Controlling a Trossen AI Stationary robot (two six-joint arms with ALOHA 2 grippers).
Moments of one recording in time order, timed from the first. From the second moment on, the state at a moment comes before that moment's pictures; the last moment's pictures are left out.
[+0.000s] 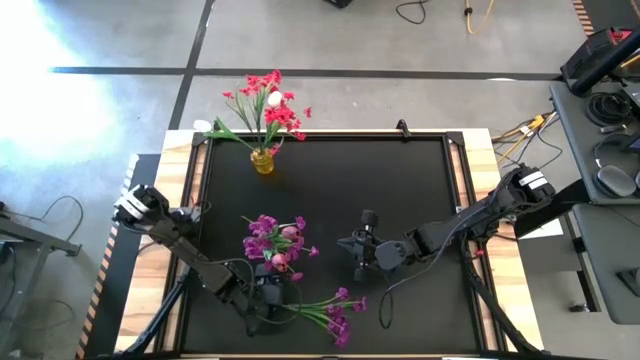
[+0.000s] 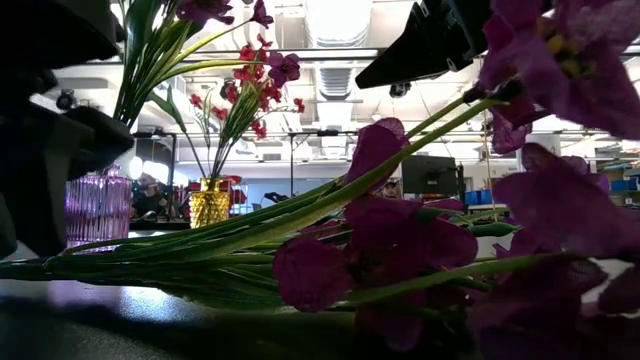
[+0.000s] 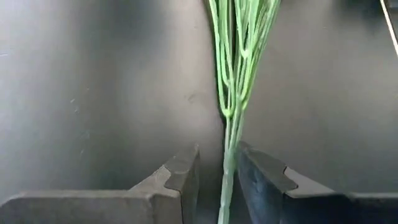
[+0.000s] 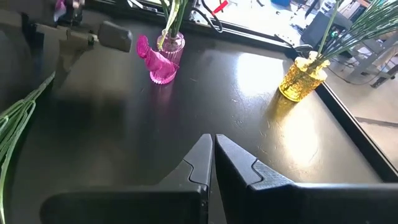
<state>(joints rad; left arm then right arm) -0.73 1.72 0.84 -0.14 -0.29 -0.62 0.39 1.57 0.86 0.19 0.60 0.00</state>
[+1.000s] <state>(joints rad) -0.66 1.76 0.84 -0.03 -0.09 -0.48 0.39 1.57 0.86 0.19 0.60 -0.02</state>
